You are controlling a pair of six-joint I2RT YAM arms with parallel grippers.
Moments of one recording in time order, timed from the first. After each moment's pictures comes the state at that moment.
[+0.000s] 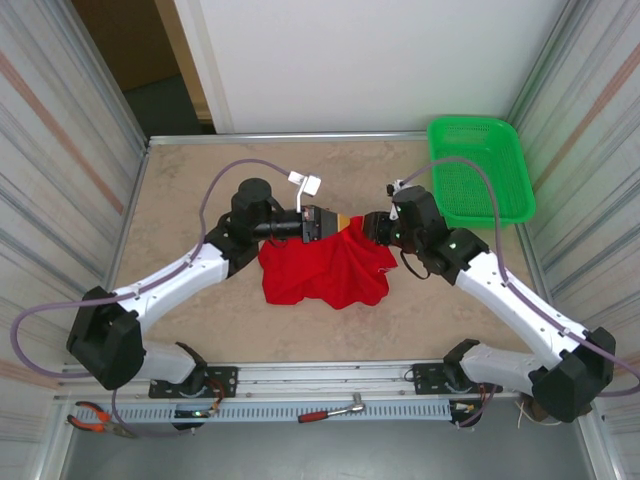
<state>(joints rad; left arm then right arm) -0.67 1.36 0.97 0.27 0.76 -0.72 0.63 1.13 1.02 -0.56 0.09 0.58</state>
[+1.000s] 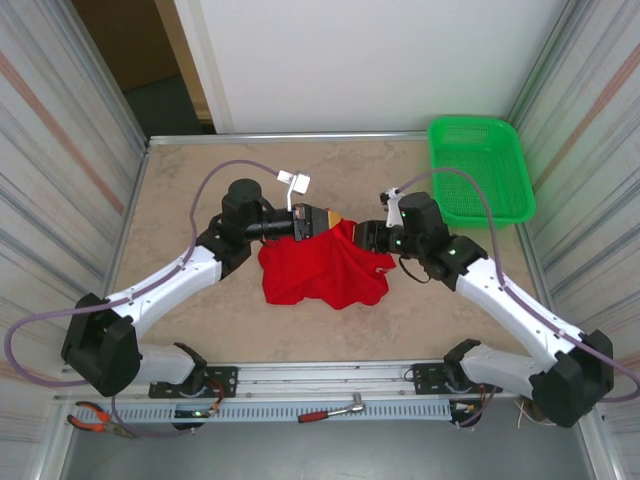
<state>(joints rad) -0.62 1.32 0.93 0.26 0.76 -0.72 0.58 1.11 0.90 -0.40 -0.19 0.54</state>
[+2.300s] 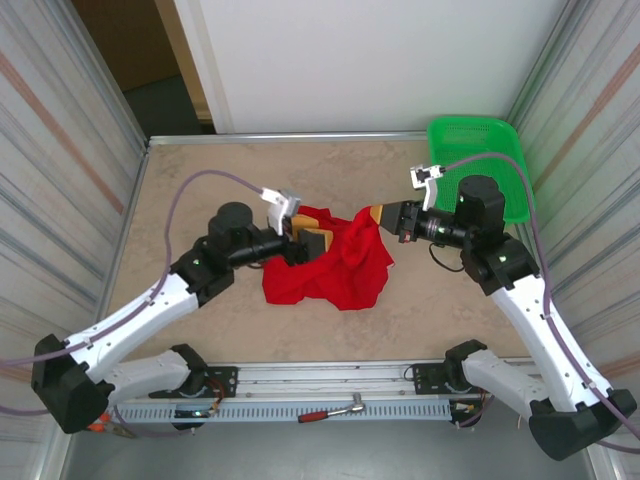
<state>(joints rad) -0.76 1.08 0.87 -0.01 0.38 -0.38 0.39 0.93 1.07 -0.42 -0.66 0.57</state>
